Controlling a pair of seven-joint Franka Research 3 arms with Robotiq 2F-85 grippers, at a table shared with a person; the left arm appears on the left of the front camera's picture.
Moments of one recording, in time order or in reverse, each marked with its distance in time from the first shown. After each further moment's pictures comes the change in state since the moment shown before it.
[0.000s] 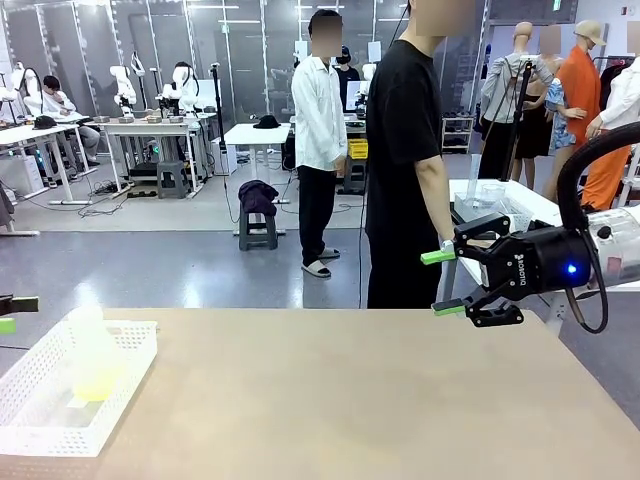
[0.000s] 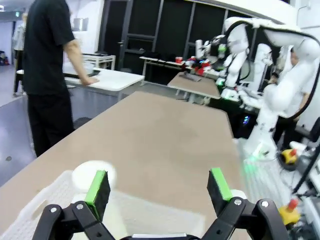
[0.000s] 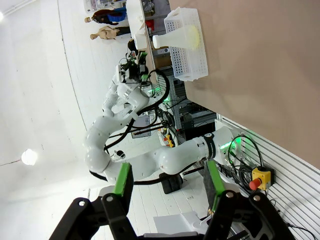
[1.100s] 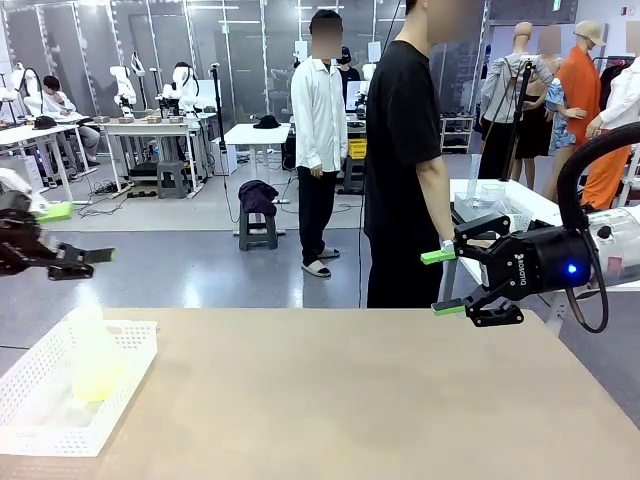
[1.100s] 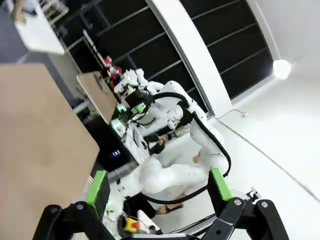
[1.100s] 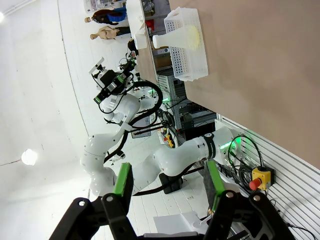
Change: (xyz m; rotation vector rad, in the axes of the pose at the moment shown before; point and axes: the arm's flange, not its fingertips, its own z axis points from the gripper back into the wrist) left arm 0.109 -0.055 -0.157 -0.324 -0.023 0.907; right arm 0.000 0.000 0.000 0.000 0.000 0.000
